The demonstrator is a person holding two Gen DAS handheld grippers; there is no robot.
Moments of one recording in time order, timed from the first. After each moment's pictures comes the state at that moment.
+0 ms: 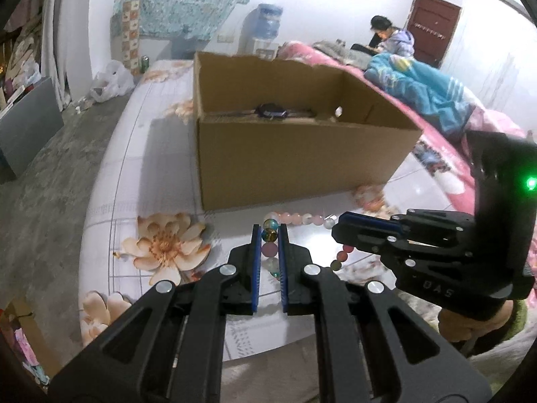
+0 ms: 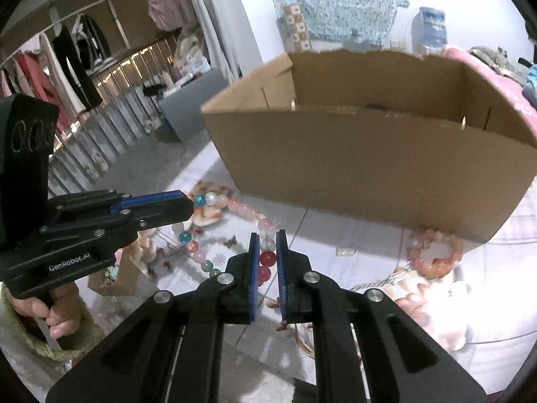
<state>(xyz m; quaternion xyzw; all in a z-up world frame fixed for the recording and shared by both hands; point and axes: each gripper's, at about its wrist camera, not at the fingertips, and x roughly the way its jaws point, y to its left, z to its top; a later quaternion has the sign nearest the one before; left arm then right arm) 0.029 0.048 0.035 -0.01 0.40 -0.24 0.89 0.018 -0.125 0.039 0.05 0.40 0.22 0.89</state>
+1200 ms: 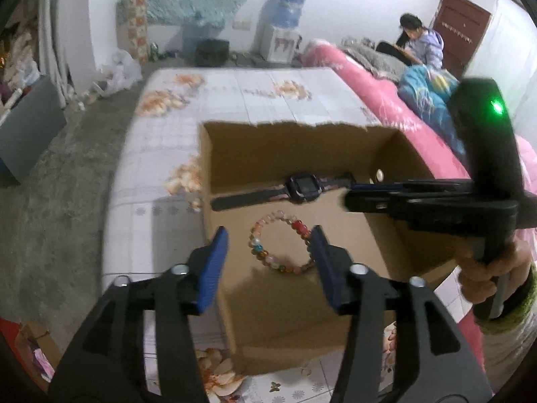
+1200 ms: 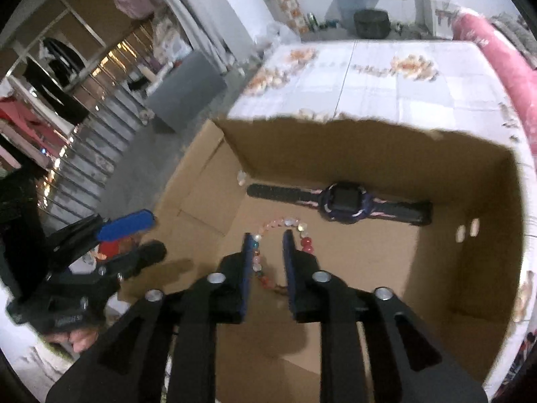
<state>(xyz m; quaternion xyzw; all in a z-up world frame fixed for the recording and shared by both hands) 0.195 0.027 0.089 -0.01 0.44 -0.19 0.88 0.231 -0.179 0.090 0.11 0.51 0.23 0.82</state>
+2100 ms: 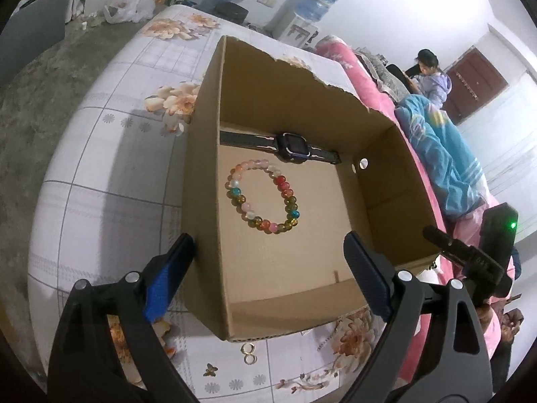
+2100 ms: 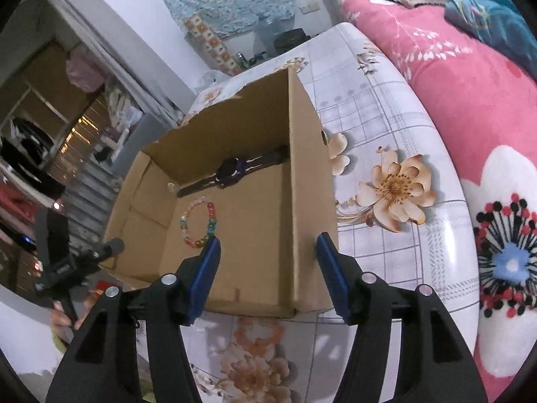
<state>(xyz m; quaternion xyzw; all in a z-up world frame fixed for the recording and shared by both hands) 0.183 0.036 0.029 -0.17 0.50 -0.21 0.82 0.140 -0.319 0.062 0.22 0.47 0.11 0.85</state>
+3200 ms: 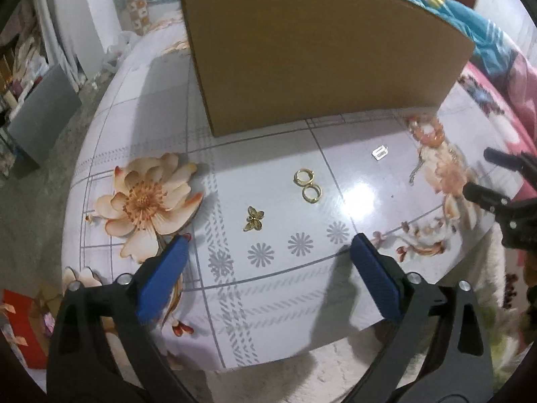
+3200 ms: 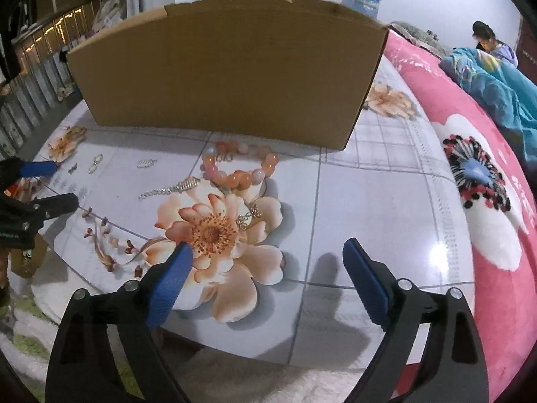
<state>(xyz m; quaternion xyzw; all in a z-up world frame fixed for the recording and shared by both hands) 0.040 0.022 -0.035 0.09 0.49 -0.16 0.85 0.007 -0.218 -0.016 -0.05 0.49 0.02 0.87</state>
